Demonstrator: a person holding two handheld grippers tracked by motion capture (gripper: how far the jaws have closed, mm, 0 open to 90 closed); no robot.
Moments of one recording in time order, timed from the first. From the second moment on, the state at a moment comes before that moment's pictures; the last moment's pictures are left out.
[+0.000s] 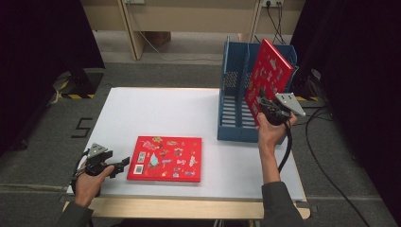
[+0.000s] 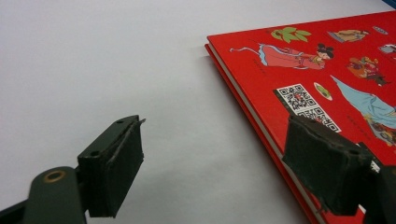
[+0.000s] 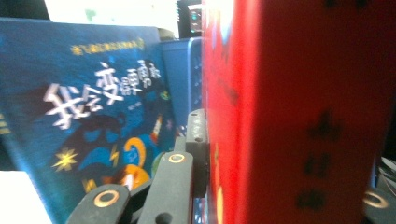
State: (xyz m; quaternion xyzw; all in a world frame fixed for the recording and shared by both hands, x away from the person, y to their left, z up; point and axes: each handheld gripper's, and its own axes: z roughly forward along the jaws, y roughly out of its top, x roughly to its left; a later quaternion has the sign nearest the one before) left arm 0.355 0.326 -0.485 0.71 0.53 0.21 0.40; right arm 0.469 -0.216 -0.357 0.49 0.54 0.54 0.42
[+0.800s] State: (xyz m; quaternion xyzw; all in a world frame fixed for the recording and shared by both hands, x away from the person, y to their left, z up) left arm 0.354 0.326 -0.484 0.71 0.53 0.21 0.40; right arm 0.532 -0.190 -0.376 0.54 0.55 0.49 0.41
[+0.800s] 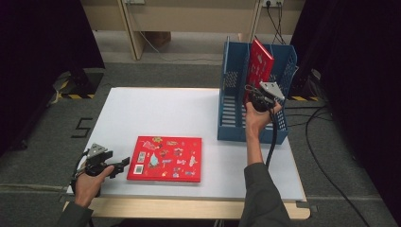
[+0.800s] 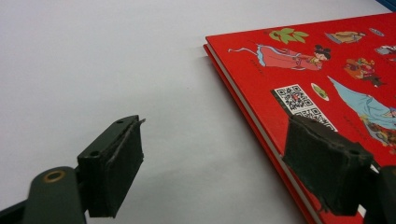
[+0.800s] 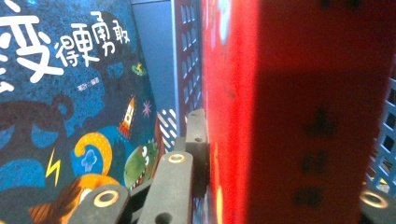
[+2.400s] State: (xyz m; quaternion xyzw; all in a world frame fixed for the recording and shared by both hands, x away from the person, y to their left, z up) left arm 0.352 0.323 -0.485 0.71 0.53 0.21 0.40; right arm 0.507 -0.188 -0.379 0.53 0.63 0.46 0.34
